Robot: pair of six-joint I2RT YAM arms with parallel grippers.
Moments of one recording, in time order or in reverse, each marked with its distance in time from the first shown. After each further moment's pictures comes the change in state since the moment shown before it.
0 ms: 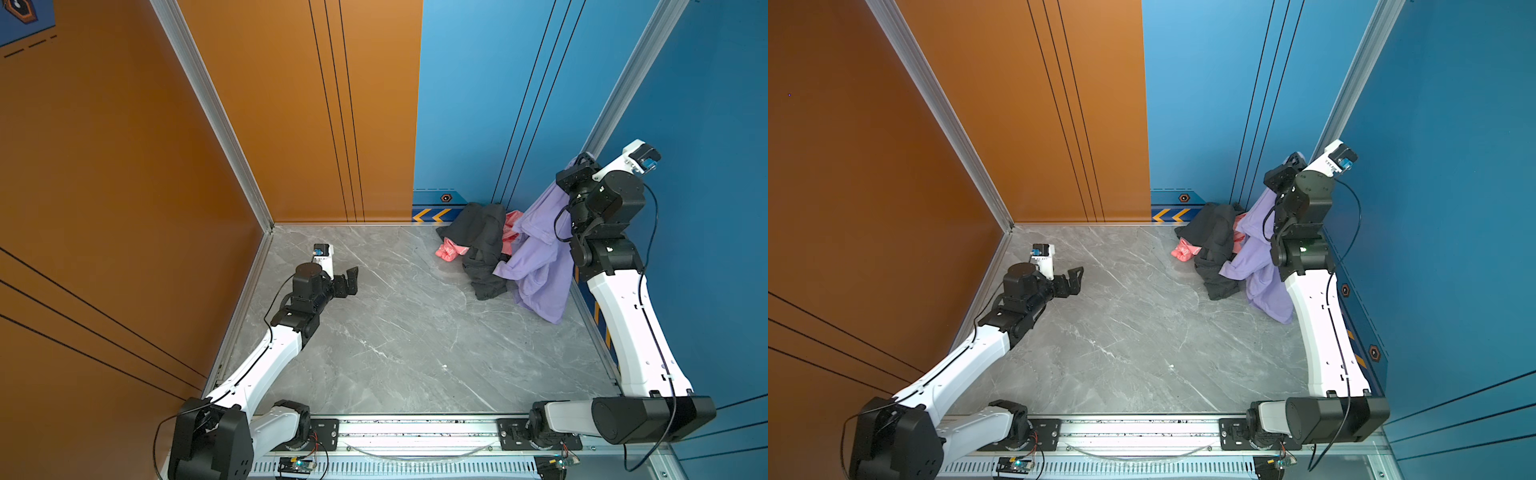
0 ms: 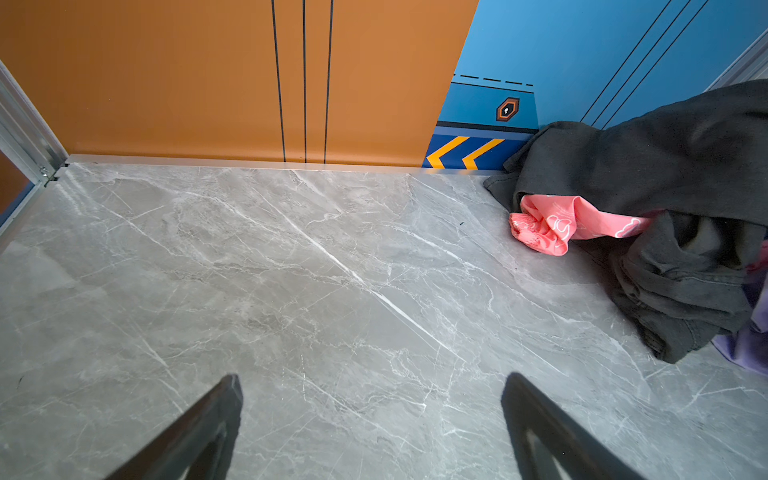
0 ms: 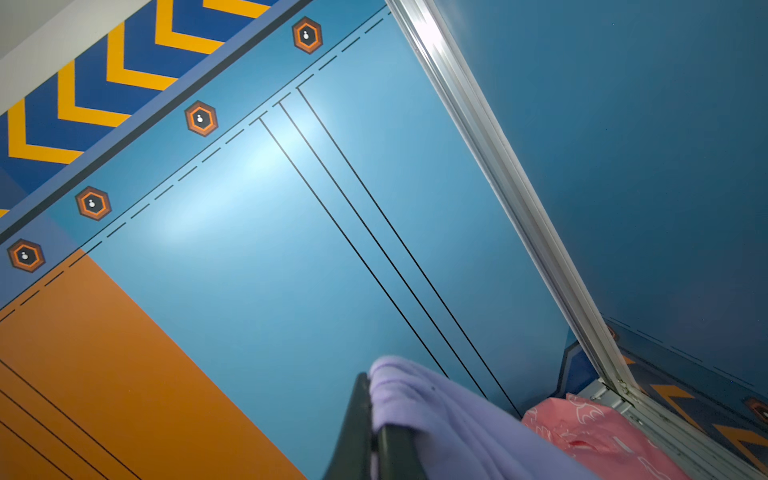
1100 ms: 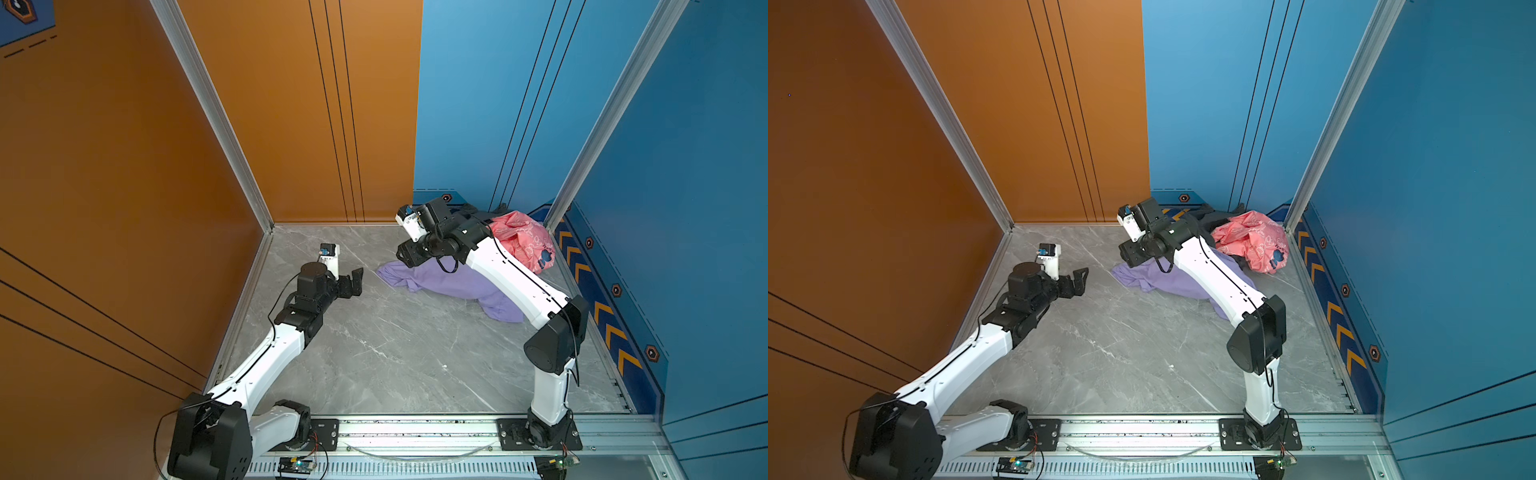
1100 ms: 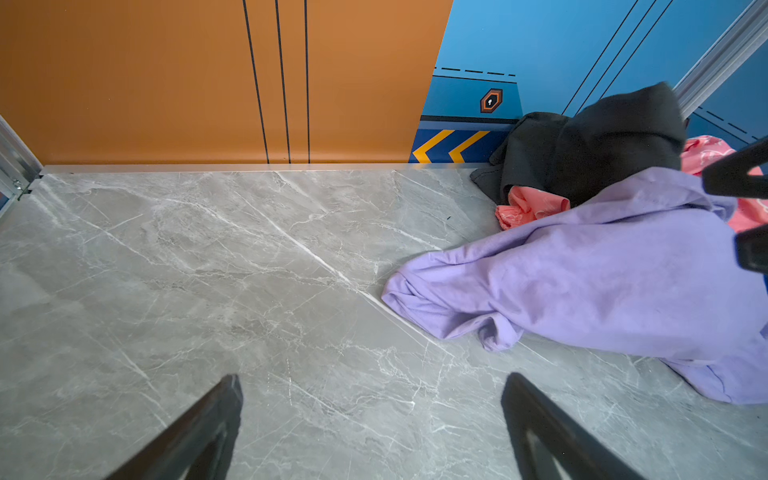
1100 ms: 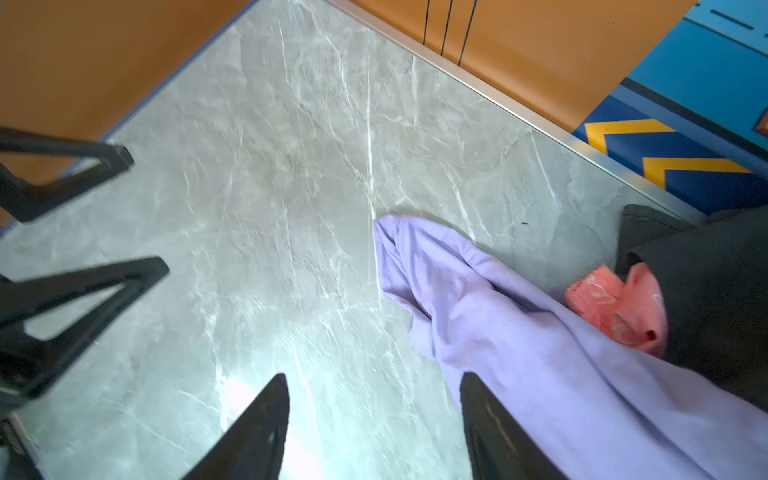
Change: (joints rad) left arm -0.036 0.017 0.013 0.001 -0.003 0.021; right arm 0.595 0.554 0.365 -0.838 -0.361 -0.581
